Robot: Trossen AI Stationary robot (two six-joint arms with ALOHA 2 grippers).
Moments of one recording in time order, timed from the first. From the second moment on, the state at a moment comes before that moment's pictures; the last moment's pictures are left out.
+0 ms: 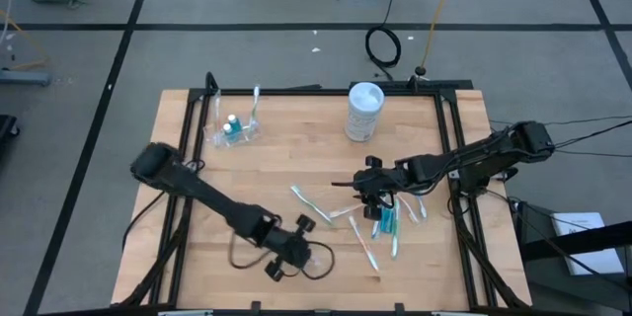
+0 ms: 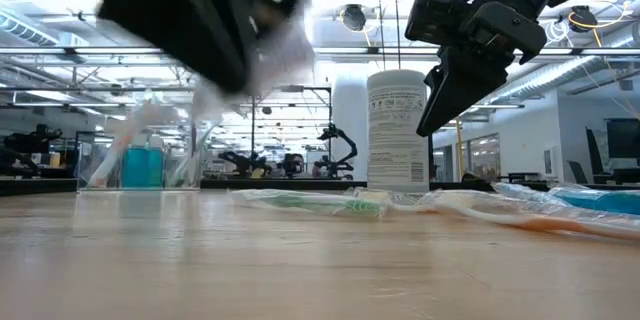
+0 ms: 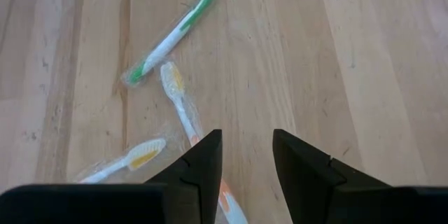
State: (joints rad) left arm -0.50 1.81 1.23 -0.33 -0.07 0.17; right arm 0.16 1.44 0.81 -0.27 0.10 0.22
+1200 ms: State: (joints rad) left arm -0.10 0.86 0.47 -0.49 -1.57 -0.84; right arm 0.16 1.44 0.81 -0.15 0.10 0.19
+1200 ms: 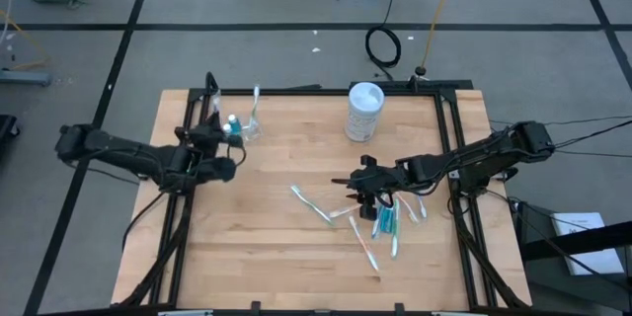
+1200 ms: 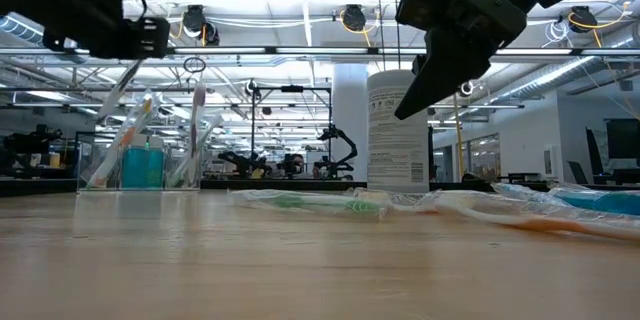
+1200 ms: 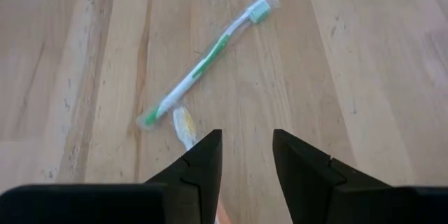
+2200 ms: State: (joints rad) left arm 0.38 1.17 0.41 -0.27 -1.50 -0.90; right arm 0.16 1.44 0.81 -0.09 0.10 0.11
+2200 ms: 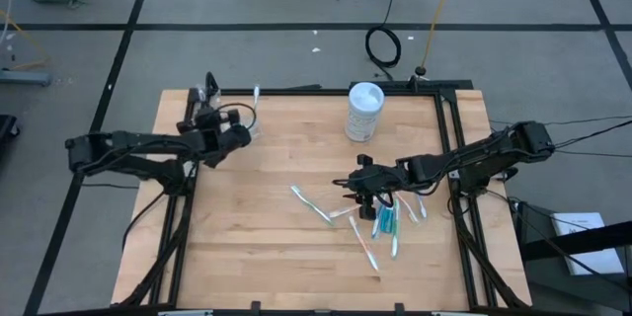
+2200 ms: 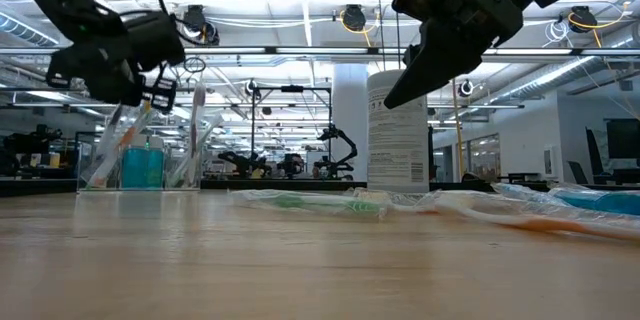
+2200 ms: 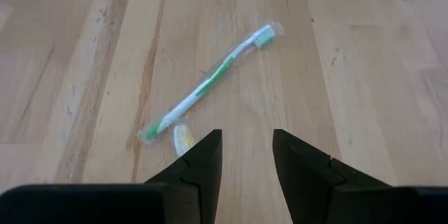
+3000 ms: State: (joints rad) left arm 0.36 1.22 0.41 -0.37 -1.23 -0.73; right arm 0.12 1.44 0.81 -0.09 0.10 -0.04
